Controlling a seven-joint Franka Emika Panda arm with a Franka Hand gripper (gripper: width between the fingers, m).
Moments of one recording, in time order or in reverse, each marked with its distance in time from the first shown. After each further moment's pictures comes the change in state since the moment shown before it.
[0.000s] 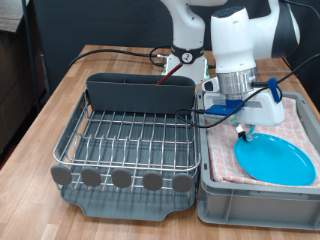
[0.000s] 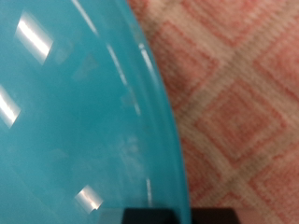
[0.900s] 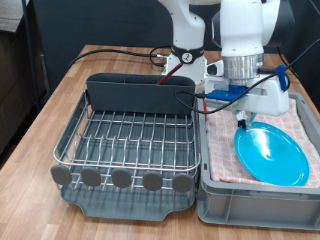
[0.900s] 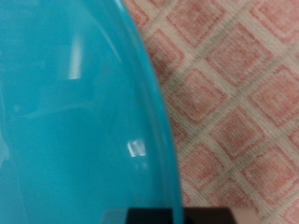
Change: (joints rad) arm 0.289 -0.142 -0.355 -0.005 -0.437 -0.178 0.407
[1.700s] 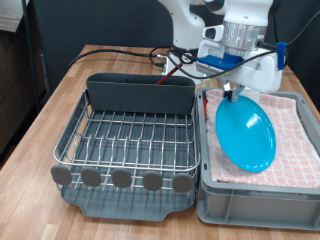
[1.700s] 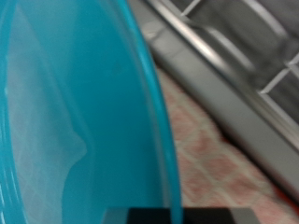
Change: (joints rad) arm 0.012 -0.211 -0.073 0.049 -0.404 -0.467 0.289
